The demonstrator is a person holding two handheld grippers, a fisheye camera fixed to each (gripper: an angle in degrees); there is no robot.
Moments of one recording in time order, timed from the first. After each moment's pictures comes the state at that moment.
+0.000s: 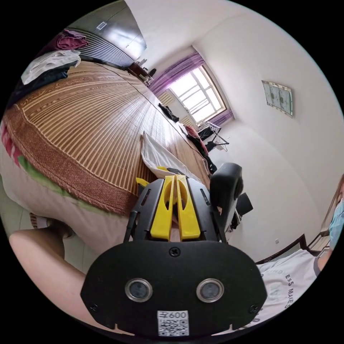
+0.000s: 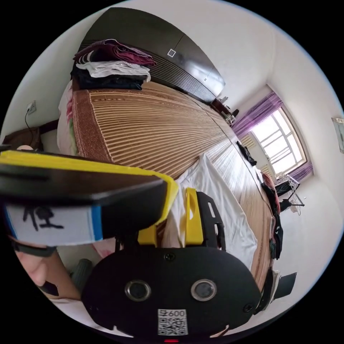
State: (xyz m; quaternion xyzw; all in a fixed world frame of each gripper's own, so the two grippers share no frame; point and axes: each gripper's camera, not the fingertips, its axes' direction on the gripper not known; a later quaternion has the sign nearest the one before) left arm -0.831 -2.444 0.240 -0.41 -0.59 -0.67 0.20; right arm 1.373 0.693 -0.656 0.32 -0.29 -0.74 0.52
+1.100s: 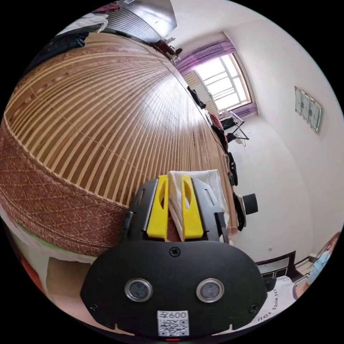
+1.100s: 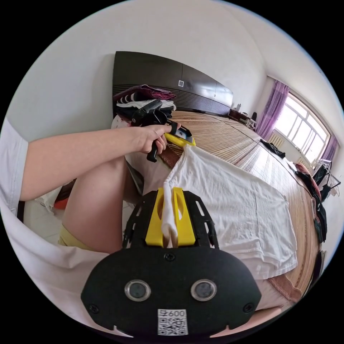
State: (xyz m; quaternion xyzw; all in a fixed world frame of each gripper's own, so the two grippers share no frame) left arm -0.911 -2.406 0.224 -0.40 -0.56 -0.72 0.09; right arm 1.586 0.592 -0.755 0.22 -0.49 -0.70 0.47
